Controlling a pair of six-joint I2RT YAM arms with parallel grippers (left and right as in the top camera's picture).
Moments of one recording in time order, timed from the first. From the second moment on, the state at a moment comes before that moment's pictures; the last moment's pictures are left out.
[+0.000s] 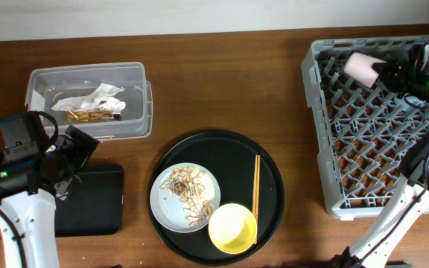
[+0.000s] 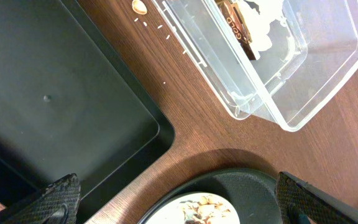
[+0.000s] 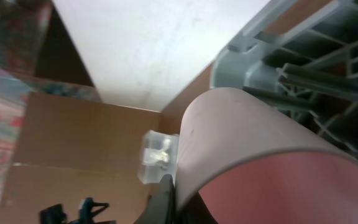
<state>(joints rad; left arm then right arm) 0.31 1.22 1.17 -1.05 0.10 -0.70 -0.63 2.55 2.26 -1.24 -1.45 -0.22</state>
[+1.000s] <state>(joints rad) 0.31 1.22 1.17 -1.05 0.10 -0.70 -0.76 2.27 2.19 -1.40 -1.23 -0.20</state>
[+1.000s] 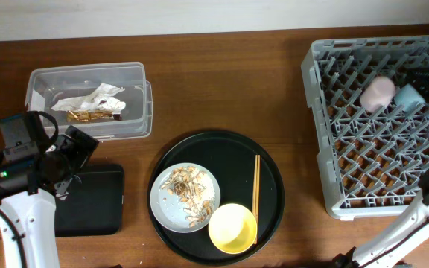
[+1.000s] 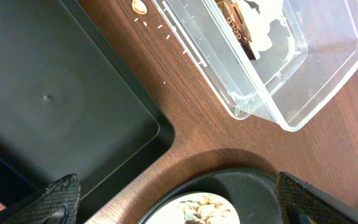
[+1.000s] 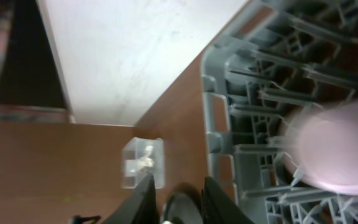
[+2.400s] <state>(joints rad) 0.31 1.22 1.17 -1.05 0.10 -0.70 0.60 1.76 1.95 -1.65 0.14 0.40</state>
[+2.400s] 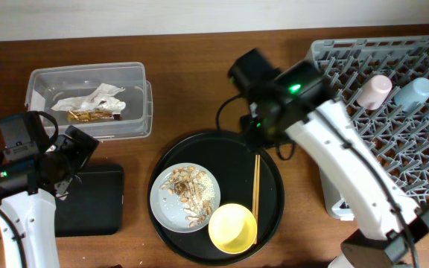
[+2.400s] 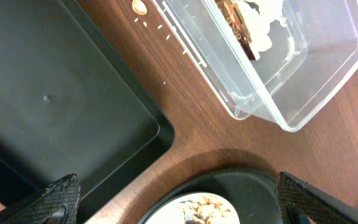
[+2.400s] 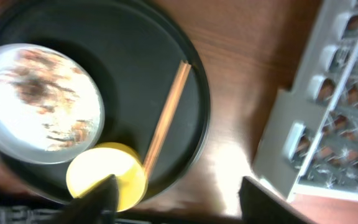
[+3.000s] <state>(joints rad) 0.31 1.22 1.16 -1.05 0.10 -0.70 0.58 1.77 1.28 -1.09 0.08 0.55</state>
